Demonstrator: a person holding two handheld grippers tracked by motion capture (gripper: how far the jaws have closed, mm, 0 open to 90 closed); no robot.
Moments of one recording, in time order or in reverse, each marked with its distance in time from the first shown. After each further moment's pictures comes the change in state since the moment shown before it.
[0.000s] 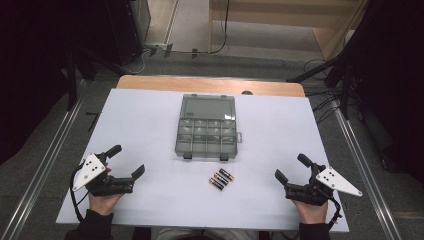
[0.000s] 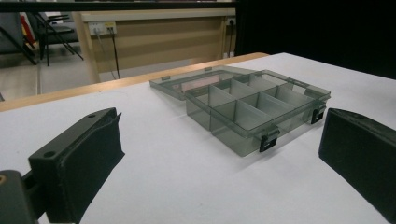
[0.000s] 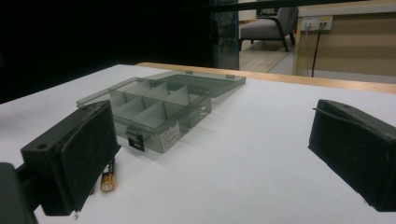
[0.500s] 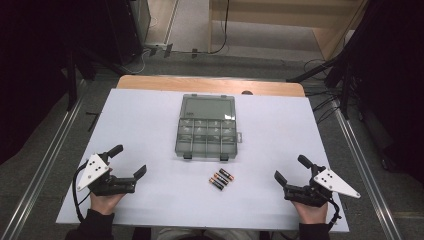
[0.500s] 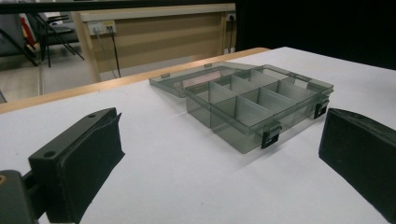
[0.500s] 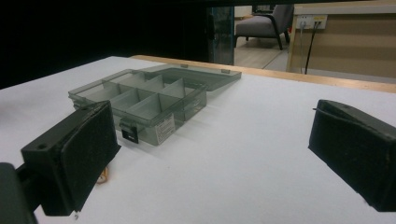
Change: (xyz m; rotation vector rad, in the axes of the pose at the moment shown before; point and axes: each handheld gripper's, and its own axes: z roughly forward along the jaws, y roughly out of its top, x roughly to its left) left arm -0.002 -0.001 0.004 0.019 0.000 0.028; right arm 0.003 -0.003 0.000 0.020 -0.023 -0.028
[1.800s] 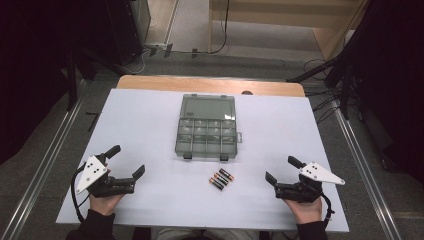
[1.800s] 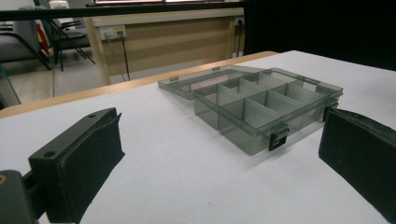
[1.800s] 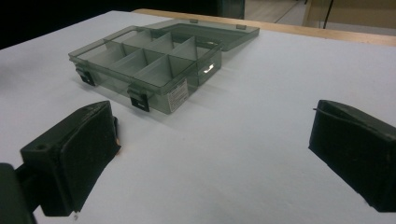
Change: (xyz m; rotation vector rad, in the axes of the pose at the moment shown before) left arm -0.002 -0.002 -0.004 -0.021 0.041 0.001; right arm 0.011 0.008 0.020 0.204 0.023 0.009
